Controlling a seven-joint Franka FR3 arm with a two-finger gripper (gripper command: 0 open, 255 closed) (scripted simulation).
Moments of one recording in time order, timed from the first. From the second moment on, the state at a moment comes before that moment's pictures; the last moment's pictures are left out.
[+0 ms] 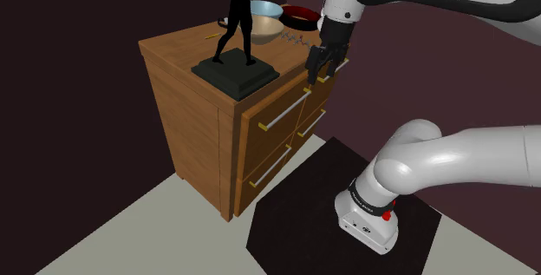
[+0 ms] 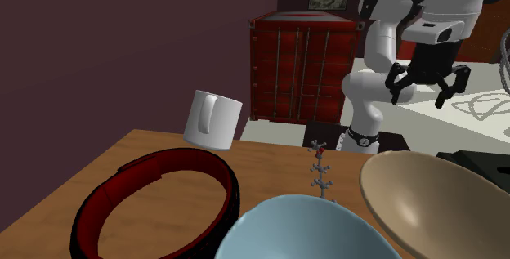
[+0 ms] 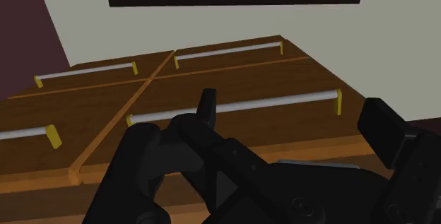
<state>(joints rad) 0.00 -0.79 0.01 -2.44 0.07 1.58 0.05</state>
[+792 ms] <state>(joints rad) -0.07 -0.66 -0.15 -2.37 -0.08 1.76 -0.15</state>
